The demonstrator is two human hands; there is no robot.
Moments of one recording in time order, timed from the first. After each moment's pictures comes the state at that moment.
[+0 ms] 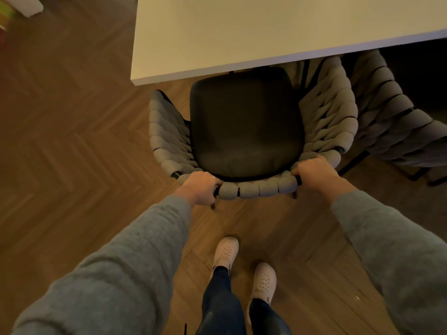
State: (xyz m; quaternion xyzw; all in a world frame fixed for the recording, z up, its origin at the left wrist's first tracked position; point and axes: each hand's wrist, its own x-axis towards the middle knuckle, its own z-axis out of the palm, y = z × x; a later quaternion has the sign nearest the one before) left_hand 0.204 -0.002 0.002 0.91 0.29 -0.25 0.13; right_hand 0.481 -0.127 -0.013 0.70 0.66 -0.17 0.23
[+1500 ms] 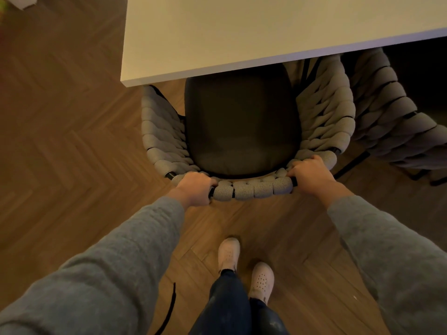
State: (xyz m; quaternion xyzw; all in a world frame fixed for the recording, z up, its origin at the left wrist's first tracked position) left_hand 0.217 0.013 -0.003 0.92 0.27 -0.28 0.09; right_hand 0.490 -0.116 -0.017 0.71 0.66 -0.16 0.21
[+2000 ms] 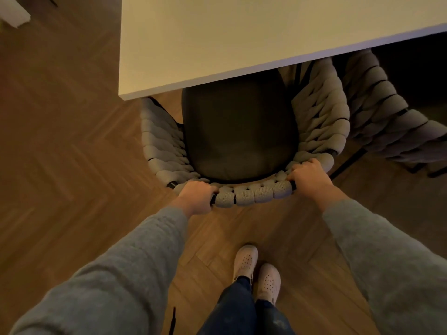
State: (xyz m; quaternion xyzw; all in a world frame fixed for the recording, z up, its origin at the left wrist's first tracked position) left_hand 0.215 0.013 0.000 0.91 0.27 -0.30 0.09; right_hand 0.480 -0.119 -0.012 0.72 0.64 -0.15 0.21
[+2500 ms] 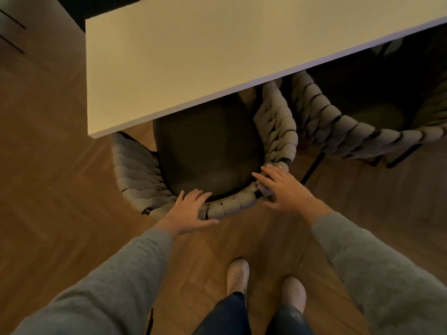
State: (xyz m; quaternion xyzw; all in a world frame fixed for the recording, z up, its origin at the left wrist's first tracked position) left_hand 0.240 -0.008 0.021 0.90 0.27 -0.27 0.19; right_hand 0.500 -0.170 0.011 0.74 0.64 -0.22 0.02
